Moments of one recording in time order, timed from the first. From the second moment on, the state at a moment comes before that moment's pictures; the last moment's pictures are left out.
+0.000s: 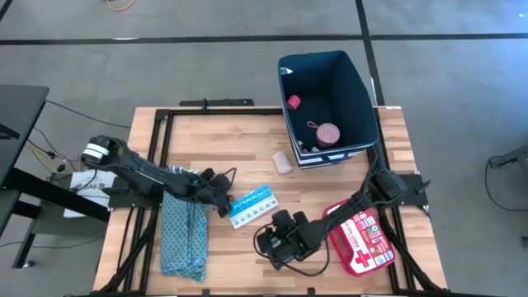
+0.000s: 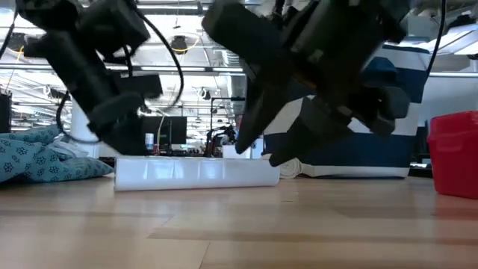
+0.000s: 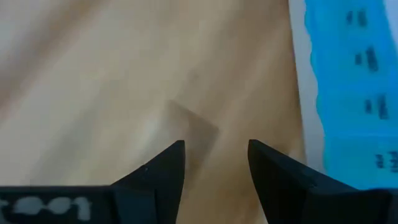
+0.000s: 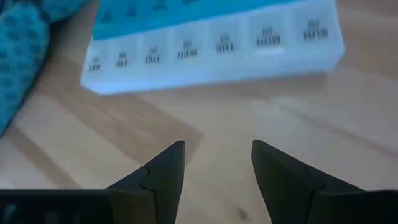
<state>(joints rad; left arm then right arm) -0.23 1.48 0.57 -0.12 -0.40 -0.66 0.55 2.15 1.50 -0.60 0.64 1.51</state>
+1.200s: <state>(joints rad) -0.52 1.61 0.87 -0.40 -0.53 -0.69 0.61 2.15 1.50 -0.54 0.81 1.87</state>
